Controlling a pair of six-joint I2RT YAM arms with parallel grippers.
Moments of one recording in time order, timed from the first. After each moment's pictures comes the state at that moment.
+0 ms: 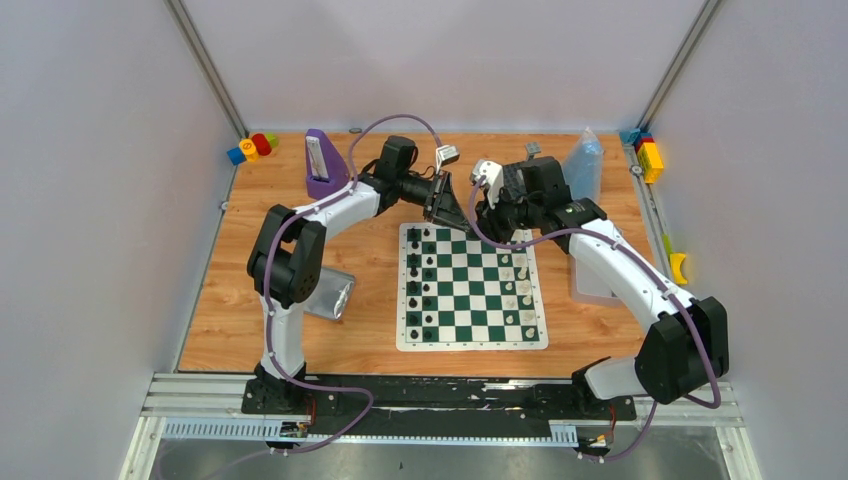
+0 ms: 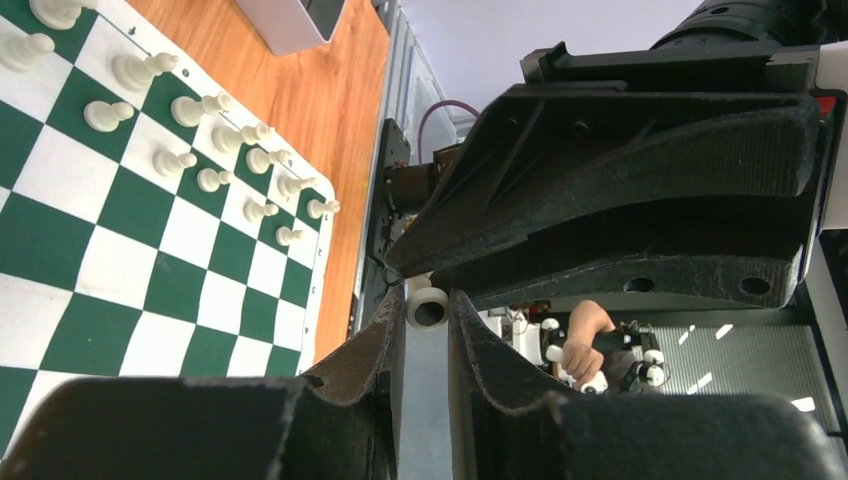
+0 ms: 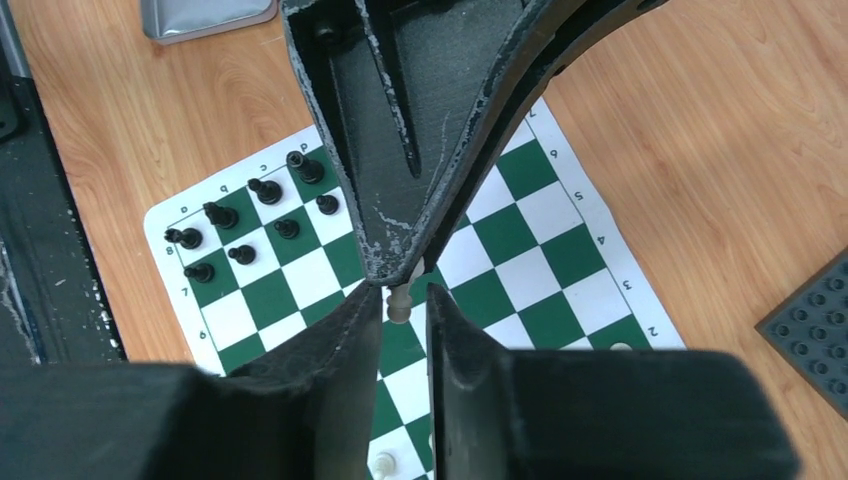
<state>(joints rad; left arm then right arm) -0.52 2.02 1.50 -0.02 1.29 -0.70 0.42 1.39 1.15 -0.47 -0.62 -0.38</state>
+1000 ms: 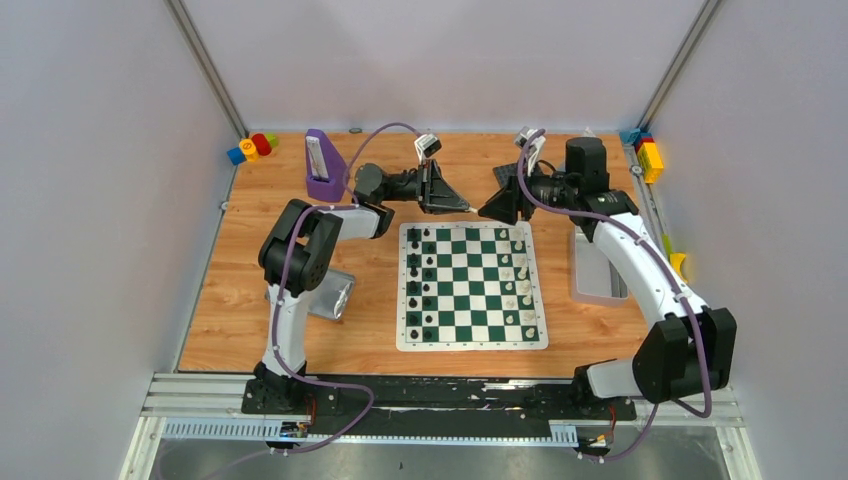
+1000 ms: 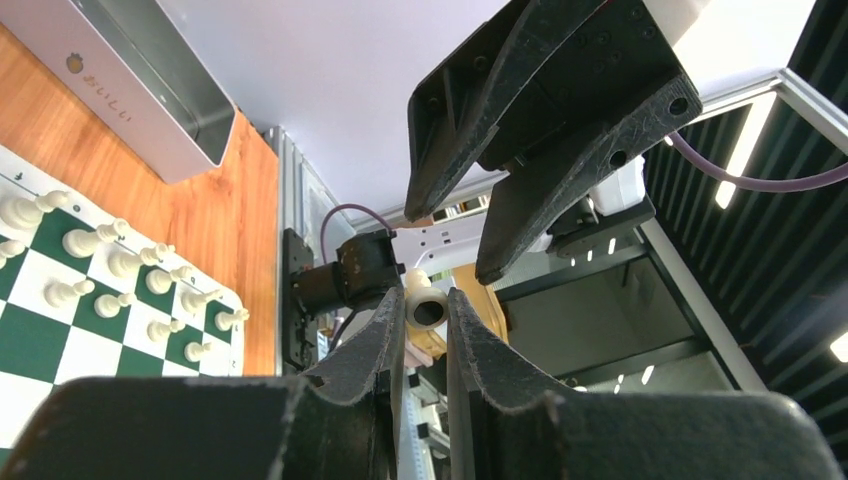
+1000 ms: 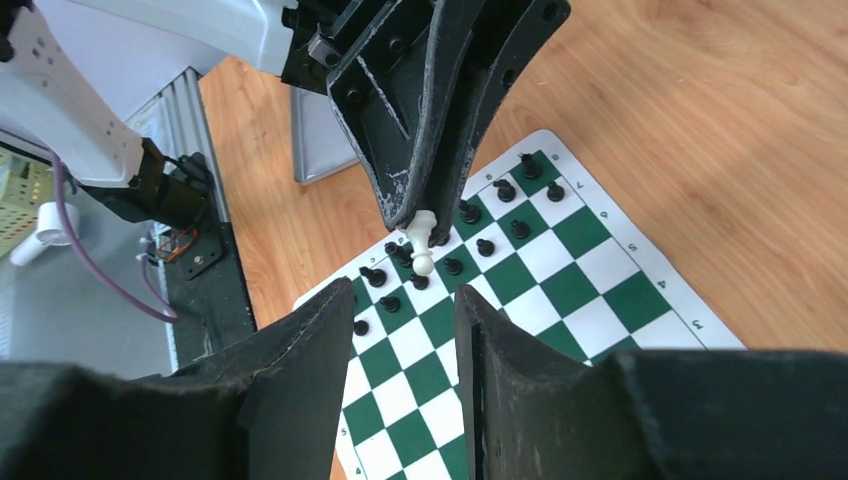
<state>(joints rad) -0.48 2.13 1.28 1.38 1.19 -1.73 0.21 1.36 1.19 -0.34 -0.95 -0.03</state>
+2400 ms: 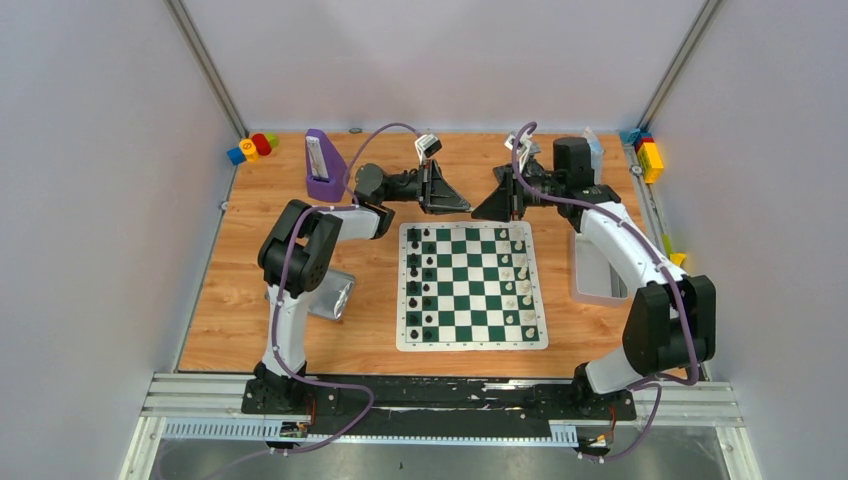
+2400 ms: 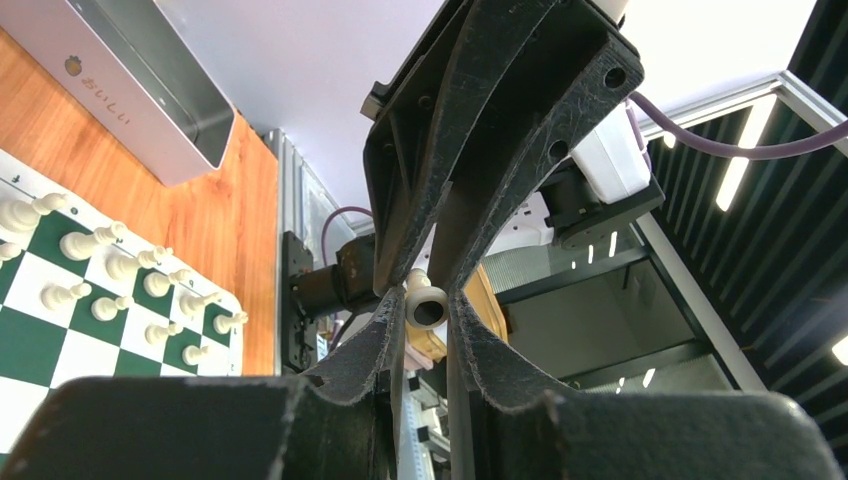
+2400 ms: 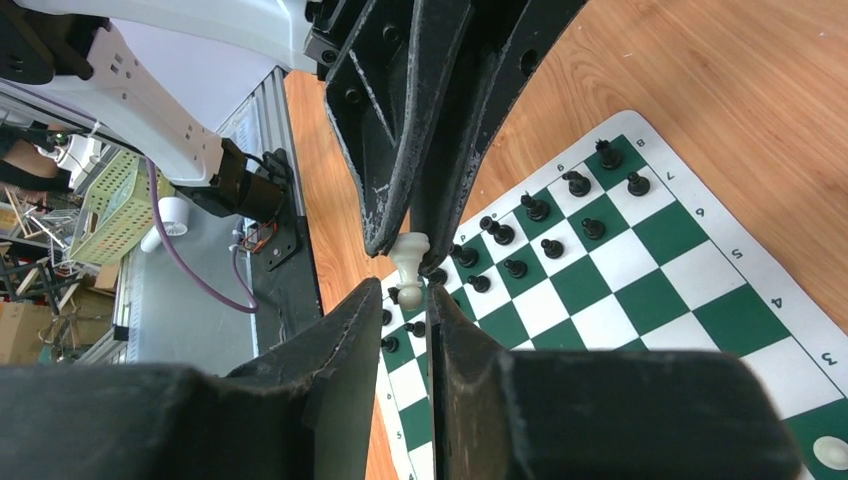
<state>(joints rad) -0.48 2.12 1.27 1.37 1.17 -1.72 0.21 1.51 1.19 -0.25 -1.11 0.11</state>
